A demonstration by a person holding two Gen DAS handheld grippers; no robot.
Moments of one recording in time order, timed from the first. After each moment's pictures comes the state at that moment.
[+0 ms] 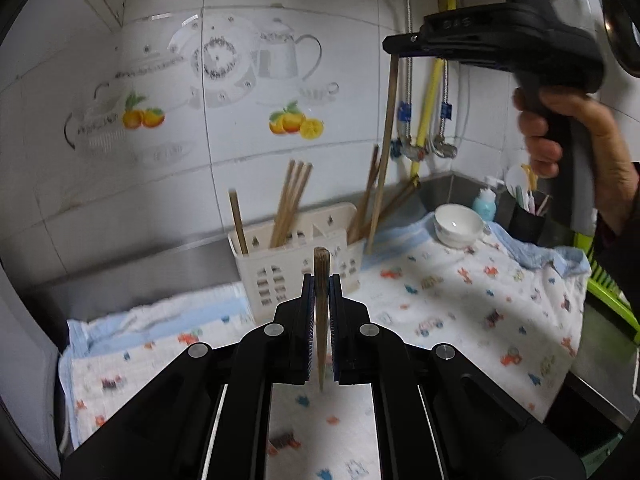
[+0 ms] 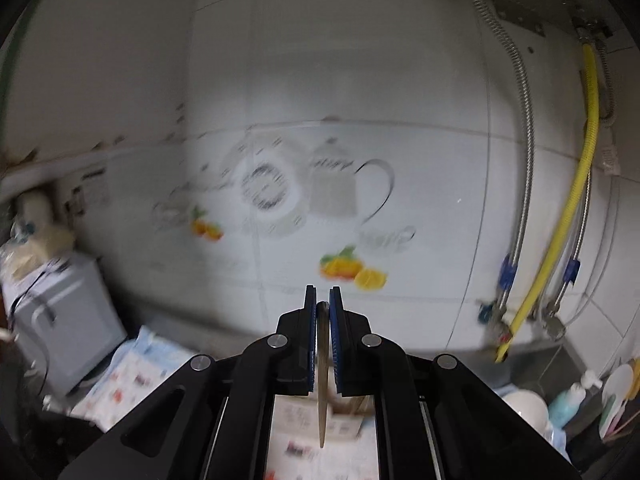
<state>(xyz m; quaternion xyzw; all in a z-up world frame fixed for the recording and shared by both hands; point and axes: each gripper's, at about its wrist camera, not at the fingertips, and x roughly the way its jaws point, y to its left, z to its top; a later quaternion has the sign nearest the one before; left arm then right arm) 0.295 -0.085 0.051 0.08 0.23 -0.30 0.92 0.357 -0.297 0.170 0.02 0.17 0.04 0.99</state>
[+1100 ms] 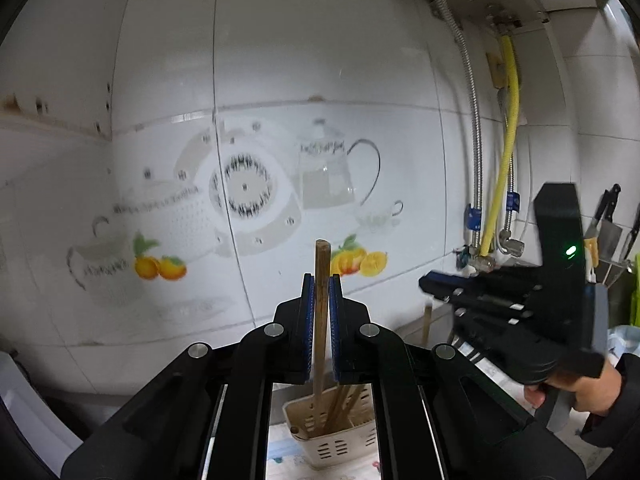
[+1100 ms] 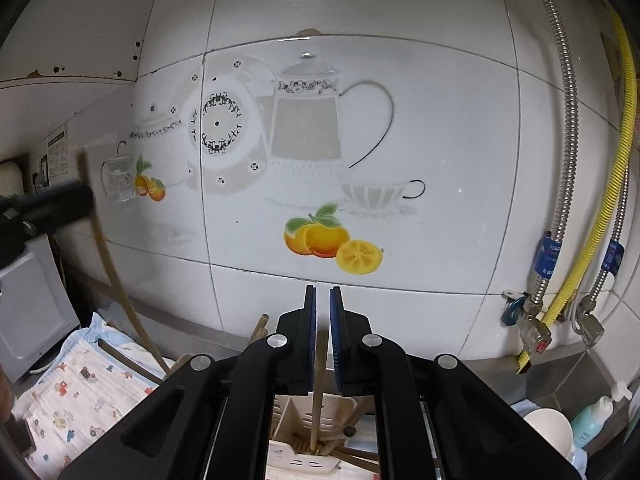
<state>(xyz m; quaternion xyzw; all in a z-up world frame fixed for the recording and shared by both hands) 0.401 -0.130 0.131 0.08 0.11 -0.23 0.96 0.432 -0.304 0.086 -0.02 0.18 0.03 0.98</state>
